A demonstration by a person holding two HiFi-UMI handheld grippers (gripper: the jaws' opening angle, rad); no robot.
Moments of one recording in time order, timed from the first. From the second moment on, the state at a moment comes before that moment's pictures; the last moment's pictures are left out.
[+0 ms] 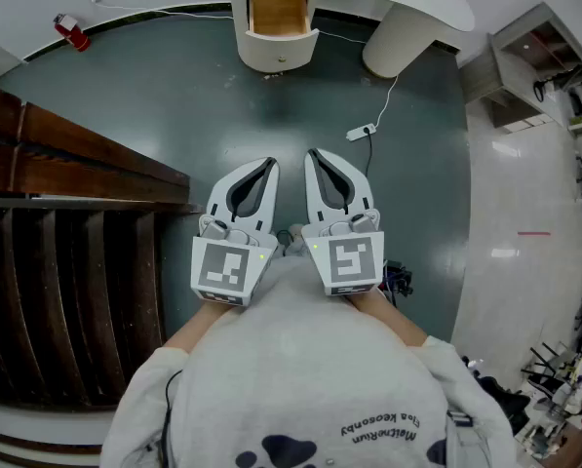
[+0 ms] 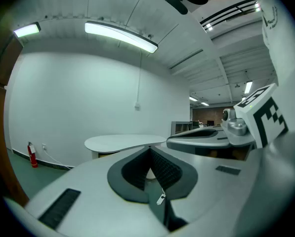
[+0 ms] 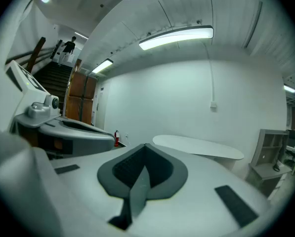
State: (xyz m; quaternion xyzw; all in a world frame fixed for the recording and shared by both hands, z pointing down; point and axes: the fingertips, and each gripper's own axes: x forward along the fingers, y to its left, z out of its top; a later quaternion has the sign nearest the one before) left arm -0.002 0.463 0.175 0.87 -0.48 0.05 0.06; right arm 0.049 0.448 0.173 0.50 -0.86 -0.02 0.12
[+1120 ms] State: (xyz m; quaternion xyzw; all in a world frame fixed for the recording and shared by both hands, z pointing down) left arm -0.014 0.400 0.184 0.86 -0.50 0.05 0.07; right arm 0.044 0.382 0.179 0.50 -0.86 -0.01 0.10
